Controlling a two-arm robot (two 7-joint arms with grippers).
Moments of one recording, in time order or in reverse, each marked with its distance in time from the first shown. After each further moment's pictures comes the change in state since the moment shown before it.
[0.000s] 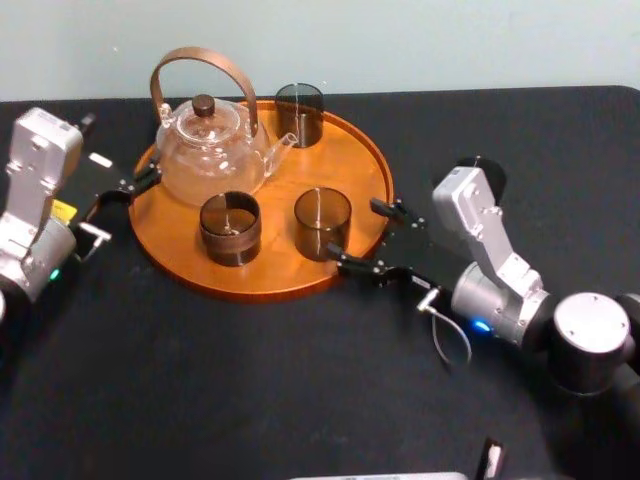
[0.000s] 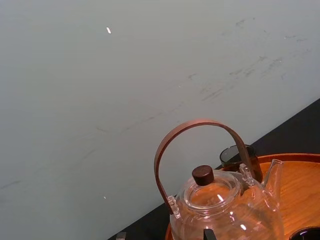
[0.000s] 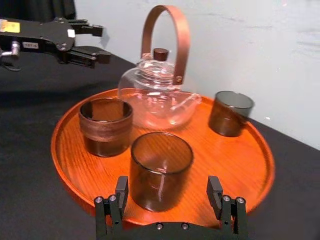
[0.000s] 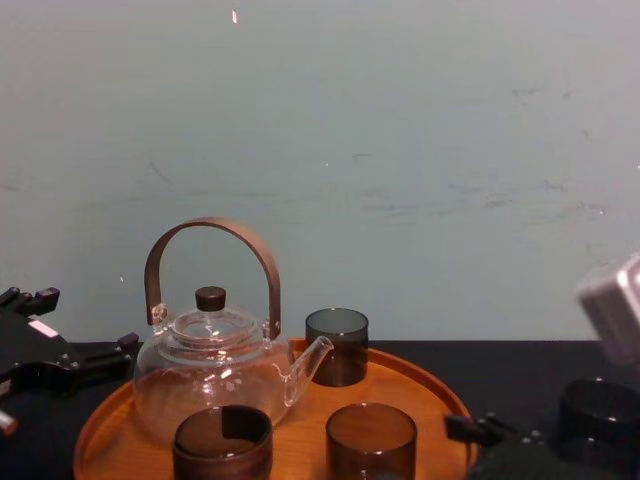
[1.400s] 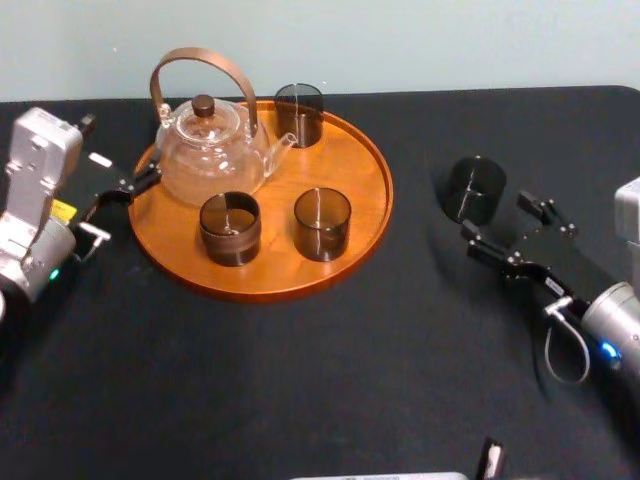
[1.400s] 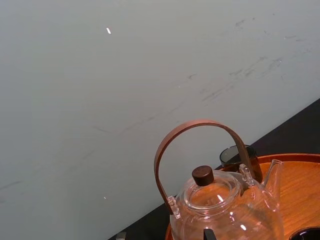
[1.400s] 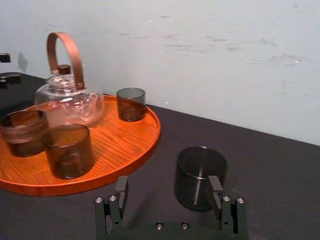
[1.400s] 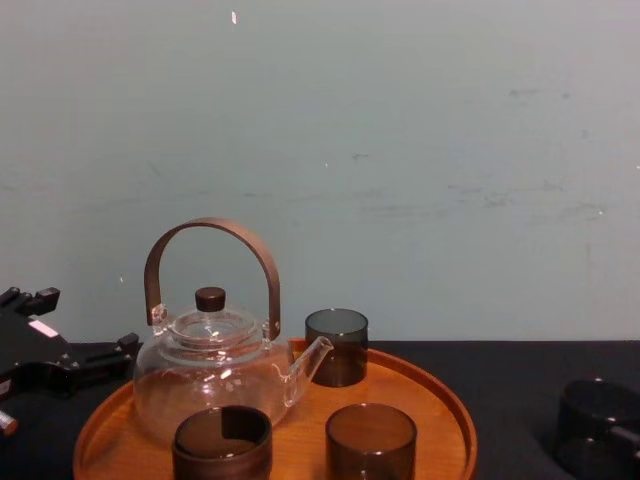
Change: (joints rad) left arm 0.000 0.000 0.000 0.000 0.000 0.000 0.000; right arm -0.292 0.084 0.300 -0.232 0.131 0.001 -0.097
